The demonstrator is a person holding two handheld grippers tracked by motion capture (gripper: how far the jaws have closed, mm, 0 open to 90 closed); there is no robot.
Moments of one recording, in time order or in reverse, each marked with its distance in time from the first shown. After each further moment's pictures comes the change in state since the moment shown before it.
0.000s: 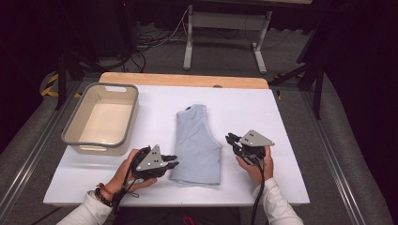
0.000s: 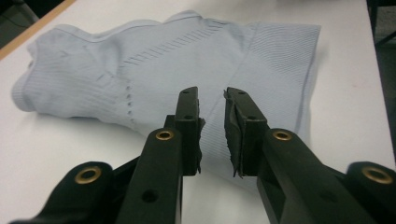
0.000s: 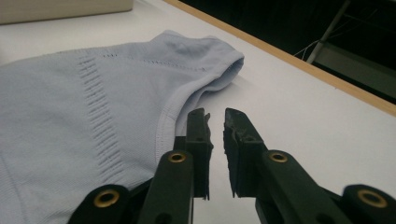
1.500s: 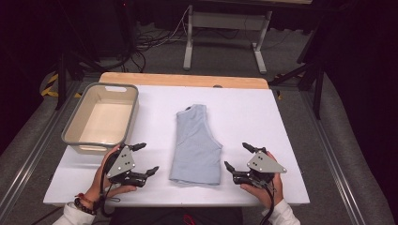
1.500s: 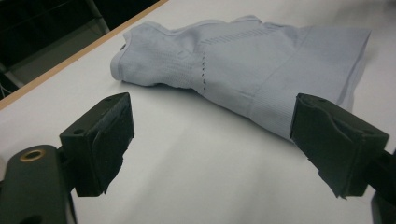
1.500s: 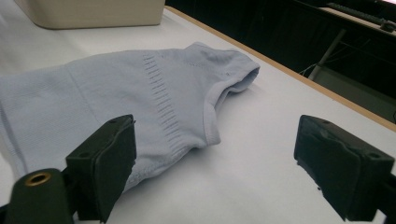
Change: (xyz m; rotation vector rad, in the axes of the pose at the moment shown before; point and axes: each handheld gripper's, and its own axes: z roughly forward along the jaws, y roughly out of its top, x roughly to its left) left arm 0.000 -0.041 -0.047 -0.099 0.205 -0.087; right arm 0.034 -0.017 -0.054 -0.081 0.008 -0.057
